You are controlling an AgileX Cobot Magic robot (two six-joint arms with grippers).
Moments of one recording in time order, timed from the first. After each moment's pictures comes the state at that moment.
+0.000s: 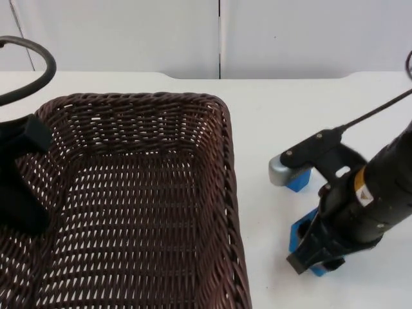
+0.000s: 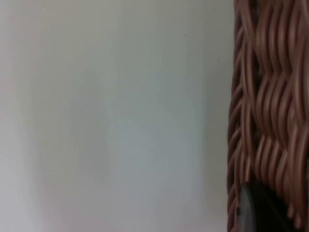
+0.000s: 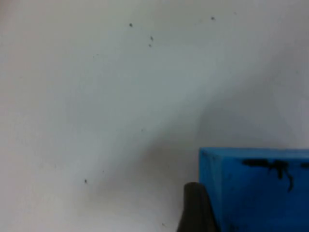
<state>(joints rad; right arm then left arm) 0.67 1.90 -0.83 -0.28 0.21 0.24 -0.12 1.25 -0.62 -0.57 0.85 0.15</state>
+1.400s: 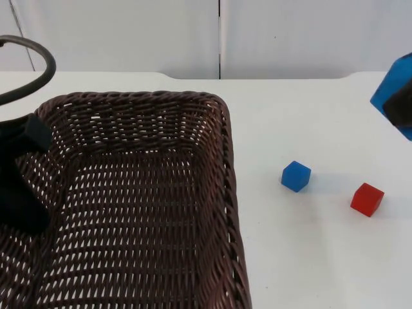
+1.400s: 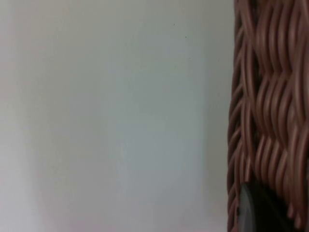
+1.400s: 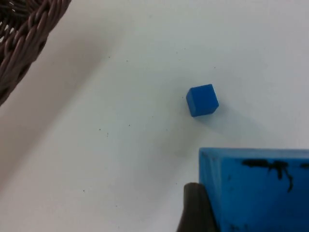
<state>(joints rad) 0.67 1.20 -0.83 -0.28 0.58 0.23 -0.12 1.25 -0.62 -0.57 0.84 0.15</state>
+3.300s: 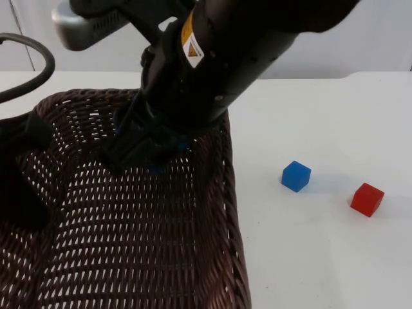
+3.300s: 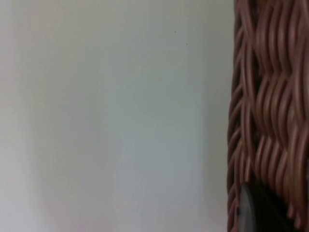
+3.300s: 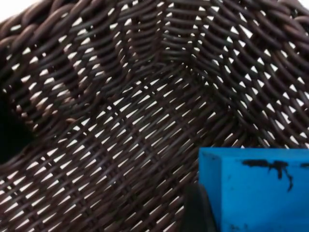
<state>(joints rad) 1.02 1.87 -1.39 -0.28 0.54 0.19 -0.12 1.25 -0.62 -0.57 0.83 0.15</state>
